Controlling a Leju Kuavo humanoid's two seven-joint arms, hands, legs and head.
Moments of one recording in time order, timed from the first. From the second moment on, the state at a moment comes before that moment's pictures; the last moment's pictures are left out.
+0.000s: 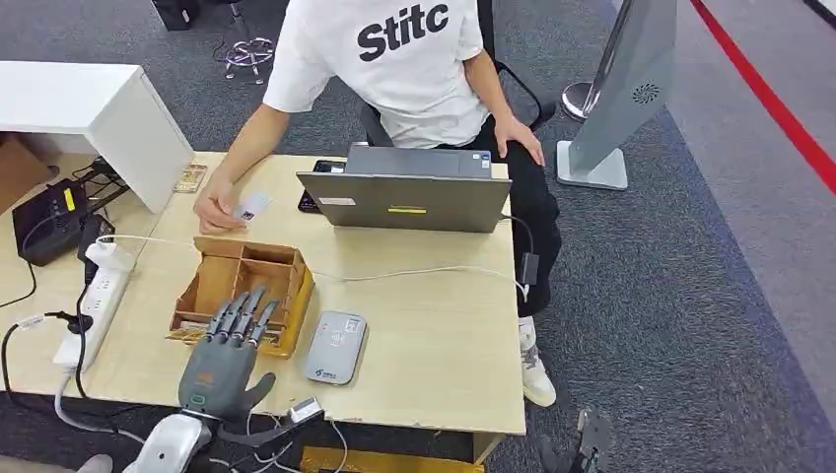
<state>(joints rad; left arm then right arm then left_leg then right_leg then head) 0.07 0.13 -0.31 -1.53 -1.38 0.13 -0.07 -0.17 0.20 -0.45 -0.37 0.05 -0.29 -0.46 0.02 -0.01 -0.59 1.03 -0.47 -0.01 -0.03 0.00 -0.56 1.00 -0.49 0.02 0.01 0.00</state>
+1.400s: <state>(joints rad) 0.04 0.04 -0.09 -1.40 -1.36 0.21 -0.19 -0.17 0.20 -0.46 -0.37 0.10 -0.29 -0.45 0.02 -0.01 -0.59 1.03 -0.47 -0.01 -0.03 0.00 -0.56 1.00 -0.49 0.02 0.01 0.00</state>
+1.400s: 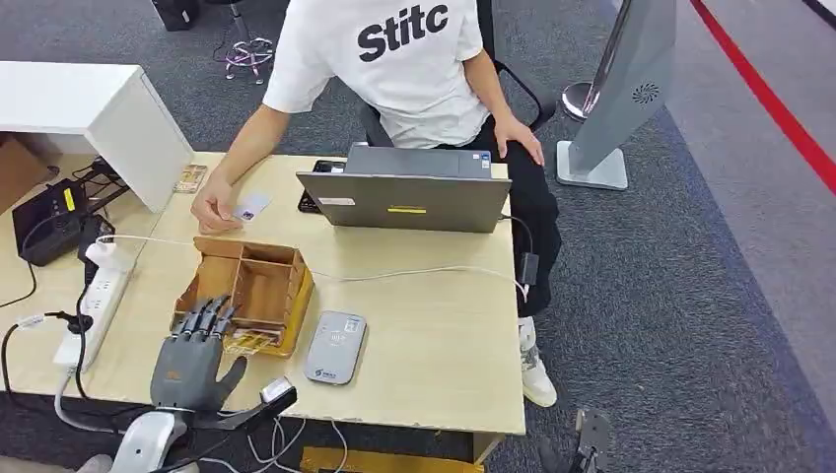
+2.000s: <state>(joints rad) -0.02 0.06 -0.05 -1.31 -1.36 0.09 -0.14 -0.18 0.20 -0.47 -0.37 0.10 -0.29 -0.44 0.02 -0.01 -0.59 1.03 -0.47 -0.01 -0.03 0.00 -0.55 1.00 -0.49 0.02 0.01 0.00</state>
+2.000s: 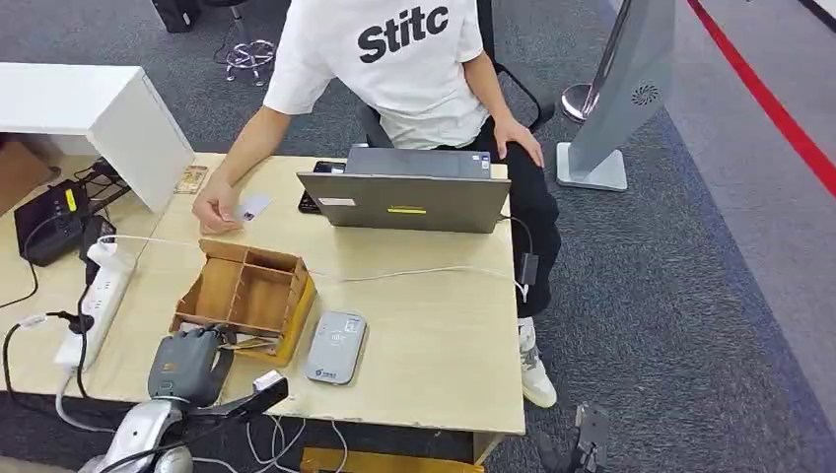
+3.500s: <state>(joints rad) -0.25 0.02 0.03 -1.51 -1.30 0.25 -0.16 -0.19 0.21 -0.44 -0.36 0.11 -0.29 -0.42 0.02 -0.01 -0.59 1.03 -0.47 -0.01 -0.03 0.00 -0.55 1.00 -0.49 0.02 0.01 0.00</state>
